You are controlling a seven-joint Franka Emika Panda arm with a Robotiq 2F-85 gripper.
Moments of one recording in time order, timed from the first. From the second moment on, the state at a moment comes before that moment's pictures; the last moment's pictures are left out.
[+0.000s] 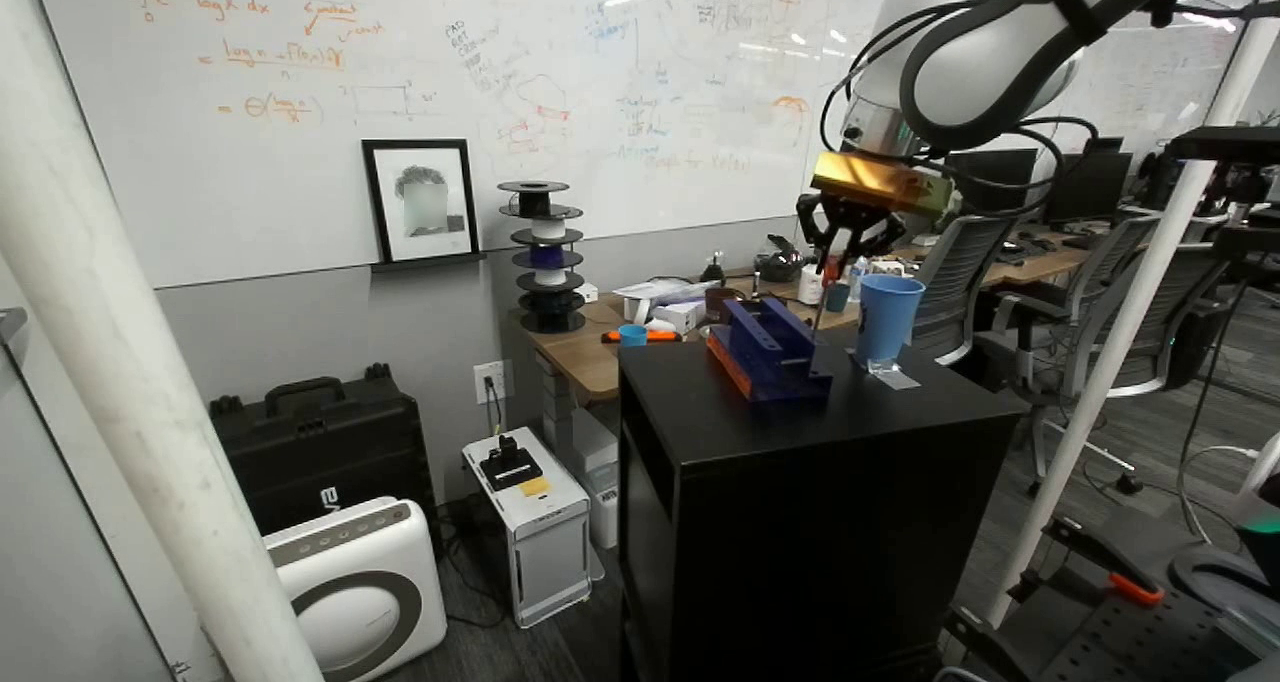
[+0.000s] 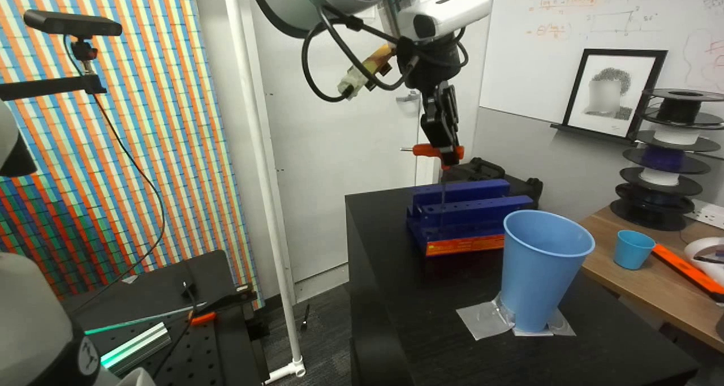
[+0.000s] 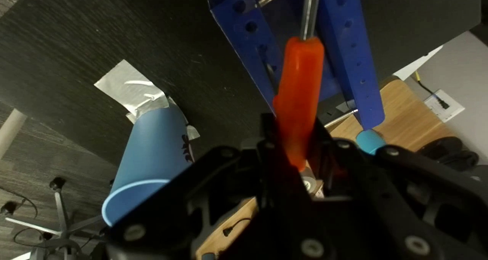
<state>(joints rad) -0.05 -0.18 0.08 -2.47 -0.26 2.59 1.11</state>
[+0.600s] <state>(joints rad) -0.07 -0.35 0.06 -2.45 -0.20 2.49 1.00</state>
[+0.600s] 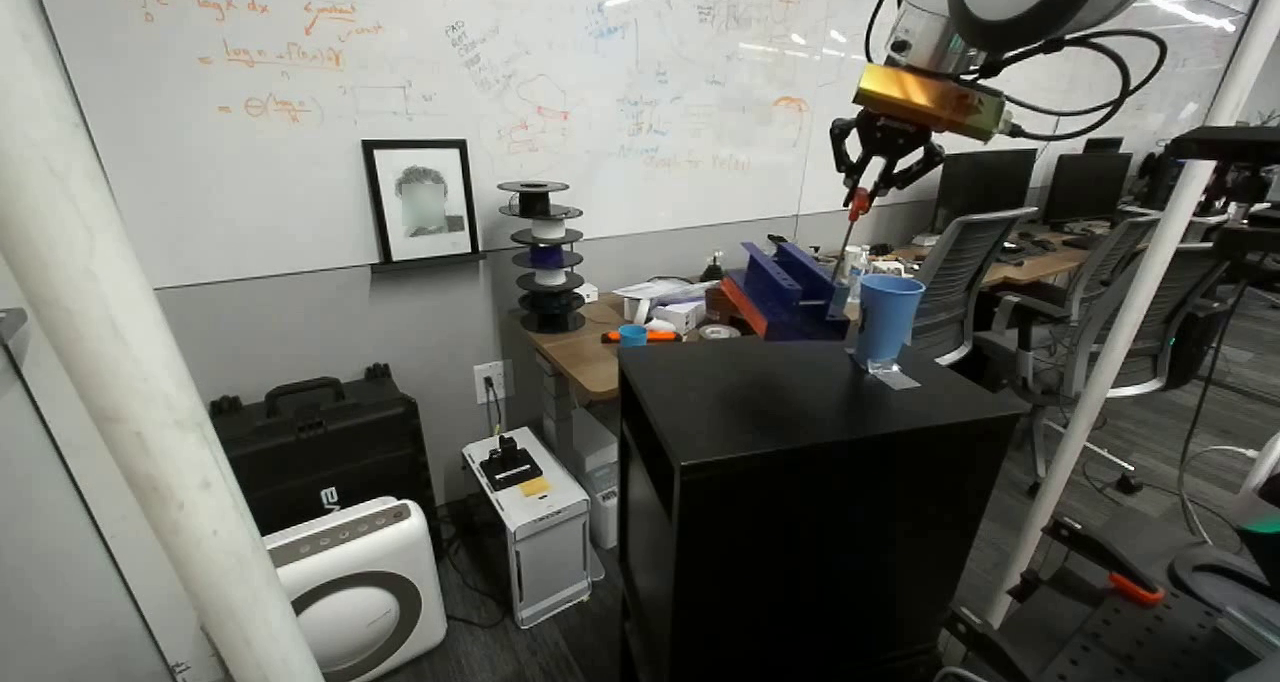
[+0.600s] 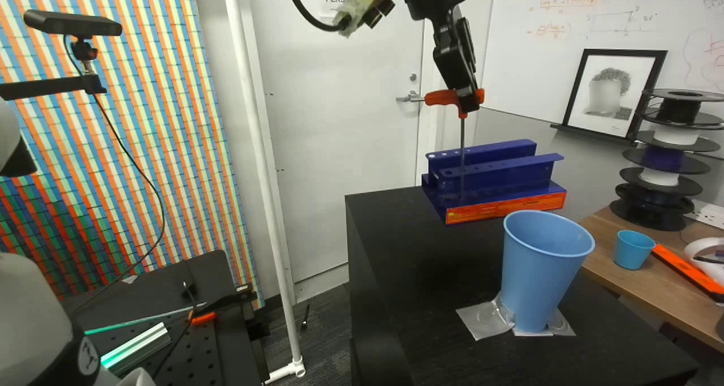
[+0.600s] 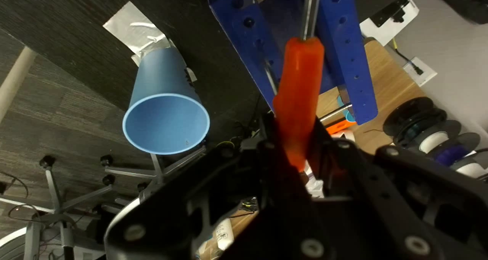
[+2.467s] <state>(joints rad) -0.09 -0.39 0.04 -2.35 -0.03 2.35 0.78</state>
